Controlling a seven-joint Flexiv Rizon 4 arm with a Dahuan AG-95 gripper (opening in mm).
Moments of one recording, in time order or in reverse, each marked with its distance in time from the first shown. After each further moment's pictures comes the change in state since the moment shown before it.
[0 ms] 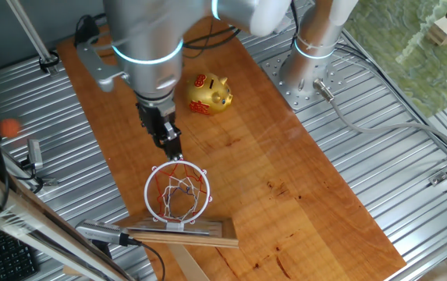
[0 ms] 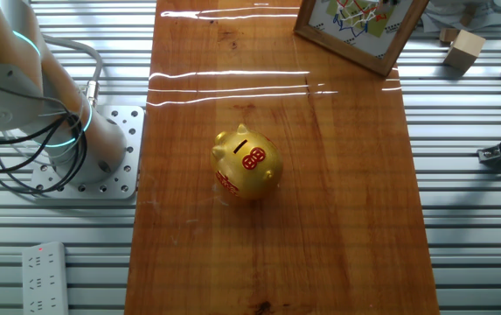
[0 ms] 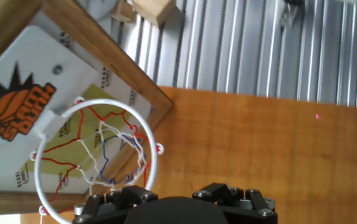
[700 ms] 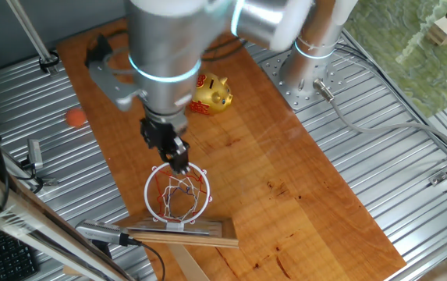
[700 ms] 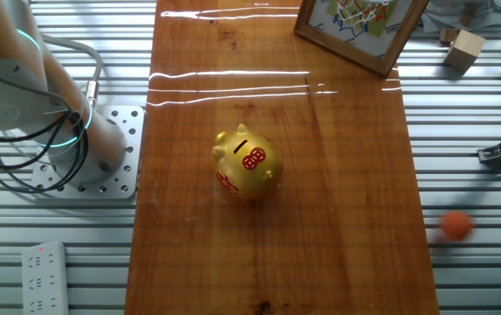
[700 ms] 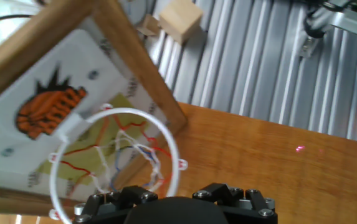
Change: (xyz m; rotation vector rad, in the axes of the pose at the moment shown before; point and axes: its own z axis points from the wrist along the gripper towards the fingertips) arm -0.017 0.023 0.002 0.027 -0.072 -0.157
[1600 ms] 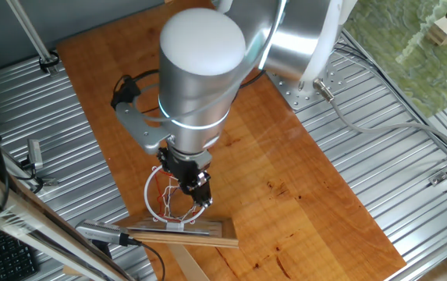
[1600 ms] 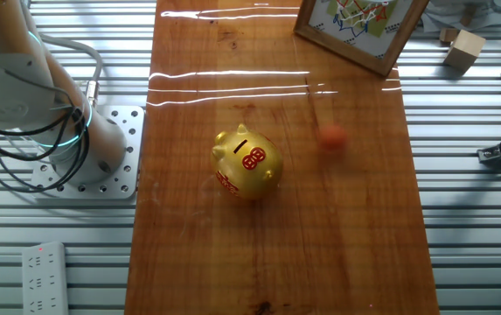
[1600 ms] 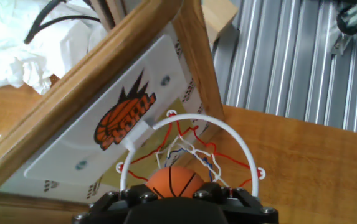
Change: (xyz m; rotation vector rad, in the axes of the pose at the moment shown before) arm -0.008 0.082 0.015 0.032 -0.011 0.012
